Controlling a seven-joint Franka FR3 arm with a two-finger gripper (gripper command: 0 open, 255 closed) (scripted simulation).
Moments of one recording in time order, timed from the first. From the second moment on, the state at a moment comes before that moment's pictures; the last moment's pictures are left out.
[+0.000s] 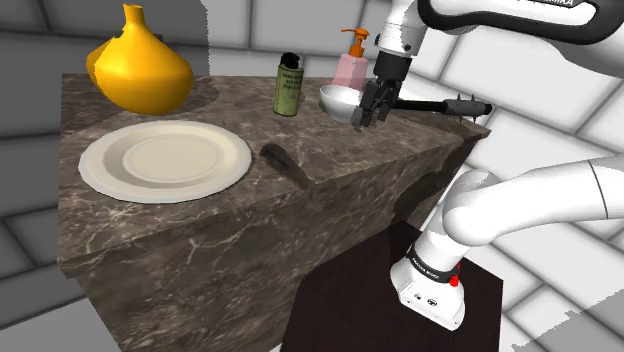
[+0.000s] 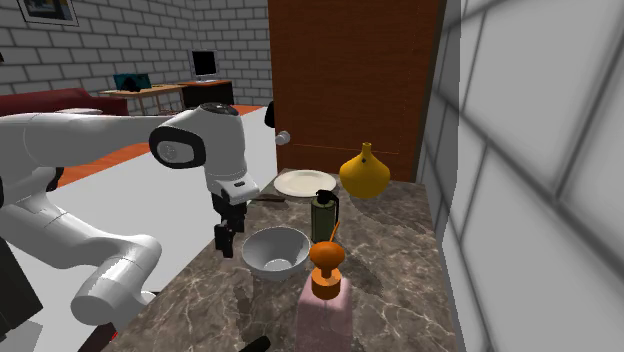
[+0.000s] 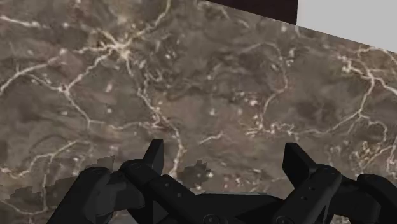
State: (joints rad) arm 0.01 -0.80 0.01 -2.39 0.05 1.55 0.08
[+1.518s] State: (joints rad) arm 0.03 -0.09 0.16 -1.53 -0.01 1.48 0.27
